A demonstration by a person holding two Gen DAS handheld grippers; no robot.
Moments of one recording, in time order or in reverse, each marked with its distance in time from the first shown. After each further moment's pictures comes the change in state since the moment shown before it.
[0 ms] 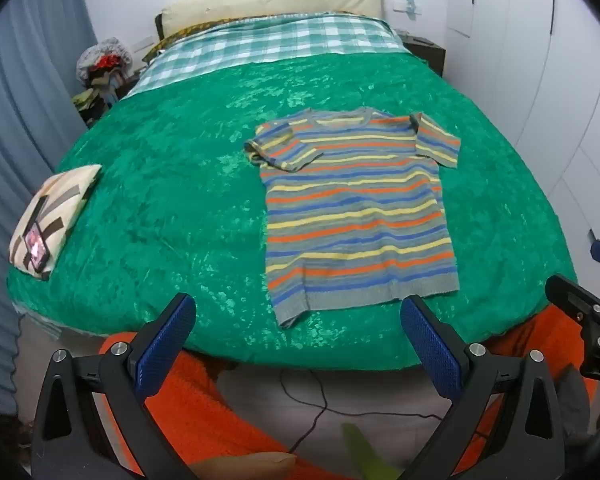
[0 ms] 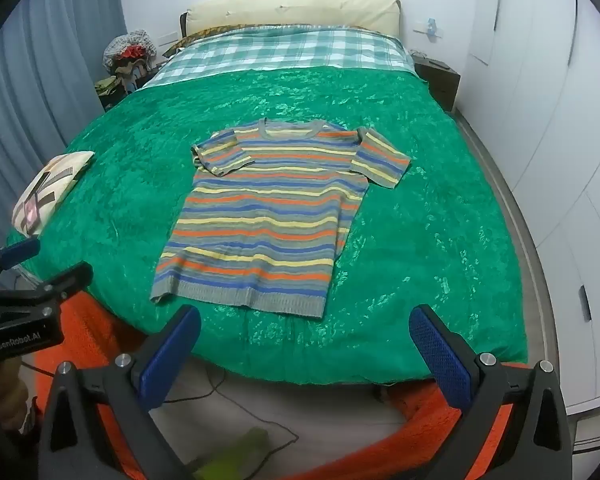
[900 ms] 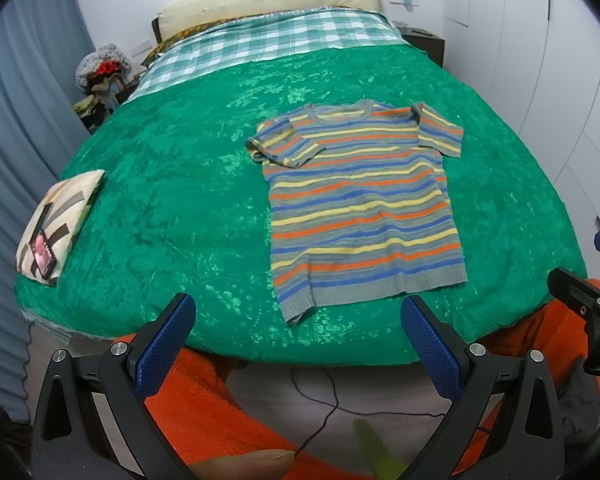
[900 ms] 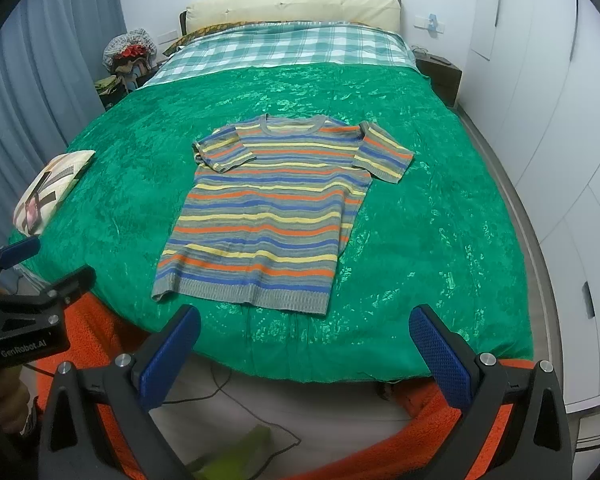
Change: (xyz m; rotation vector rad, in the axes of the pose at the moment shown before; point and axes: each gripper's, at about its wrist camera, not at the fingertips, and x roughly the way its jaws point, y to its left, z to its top) left arm 0.004 -0.004 -0.002 0.039 0.010 0.042; right arm 0.009 0.005 -0.006 0.000 0.012 0.002
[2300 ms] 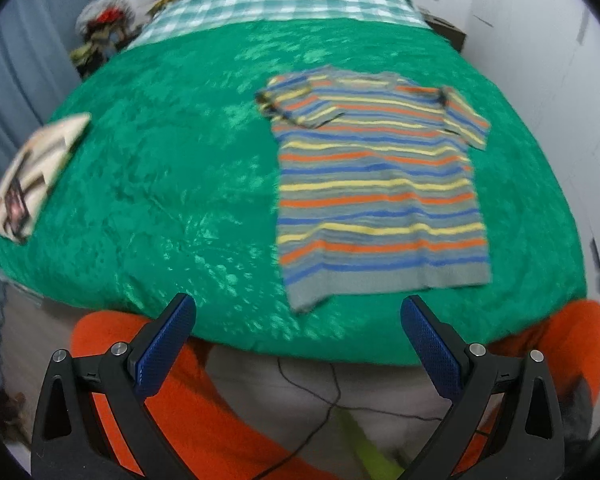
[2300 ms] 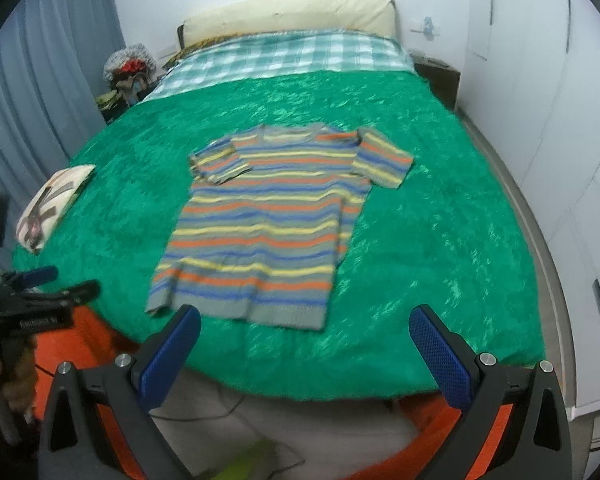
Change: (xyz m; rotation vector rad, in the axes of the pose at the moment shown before) left arm 0.081 0.049 -0.008 -0.140 0.135 -0.087; right arm 0.021 -0.033 0.001 0.047 -0.052 0.018
